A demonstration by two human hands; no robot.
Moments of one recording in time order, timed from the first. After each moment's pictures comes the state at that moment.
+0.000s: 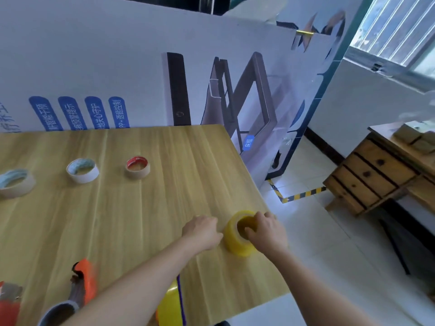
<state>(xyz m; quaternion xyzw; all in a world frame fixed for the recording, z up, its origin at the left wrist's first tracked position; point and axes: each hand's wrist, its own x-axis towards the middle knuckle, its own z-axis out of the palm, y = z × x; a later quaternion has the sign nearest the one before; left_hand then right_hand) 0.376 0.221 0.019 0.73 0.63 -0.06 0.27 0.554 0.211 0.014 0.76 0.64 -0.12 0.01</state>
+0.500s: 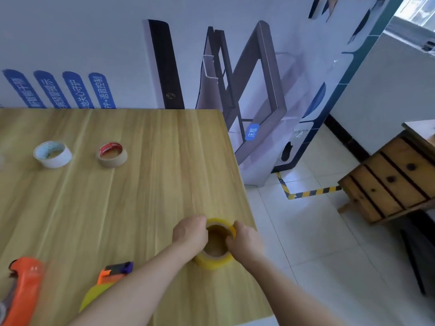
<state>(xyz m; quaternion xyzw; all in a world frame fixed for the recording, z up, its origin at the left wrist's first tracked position) 0.464 0.268 -0.036 0.65 0.72 -0.01 0.25 0.613 0.263 -0.033 0.71 0.66 -0.25 0.02</state>
